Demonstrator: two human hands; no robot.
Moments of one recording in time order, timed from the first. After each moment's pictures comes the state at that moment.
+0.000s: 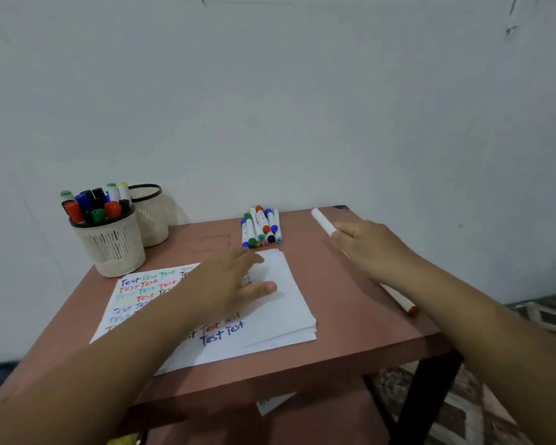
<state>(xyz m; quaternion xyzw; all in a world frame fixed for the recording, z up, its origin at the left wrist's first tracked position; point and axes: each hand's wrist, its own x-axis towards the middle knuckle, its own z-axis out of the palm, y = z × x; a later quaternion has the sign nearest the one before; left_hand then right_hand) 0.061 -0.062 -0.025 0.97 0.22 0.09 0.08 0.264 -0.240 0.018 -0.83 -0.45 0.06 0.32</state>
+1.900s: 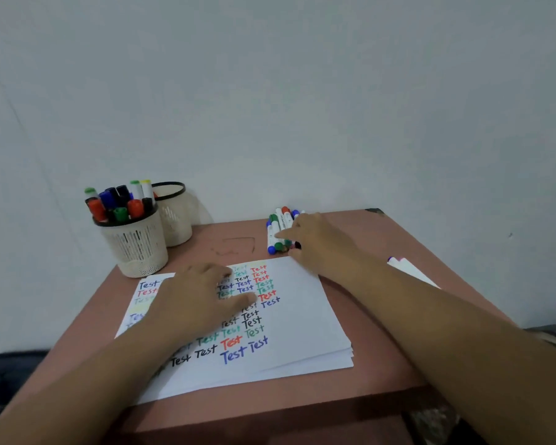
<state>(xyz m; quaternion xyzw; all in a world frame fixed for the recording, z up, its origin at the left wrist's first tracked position) 0.021 -0.017 -0.048 0.91 0.41 0.10 0.06 0.267 -0.091 -0.025 -0.76 -0.63 -0.09 0.13</state>
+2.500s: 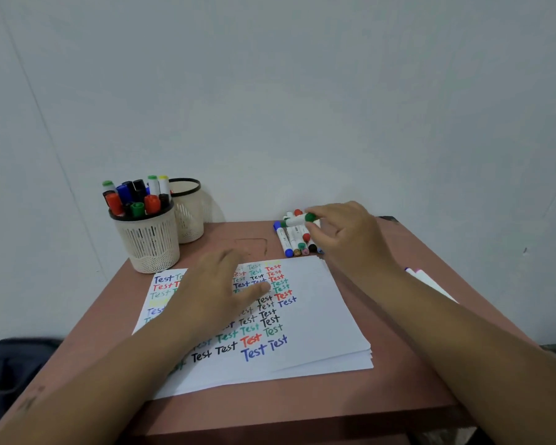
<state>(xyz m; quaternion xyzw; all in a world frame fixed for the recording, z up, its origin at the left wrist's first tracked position) 0.022 -0.016 -0.046 0.91 0.36 0.19 0.11 0.257 -0.114 -0.015 -0.64 -0.59 -0.23 0.44</state>
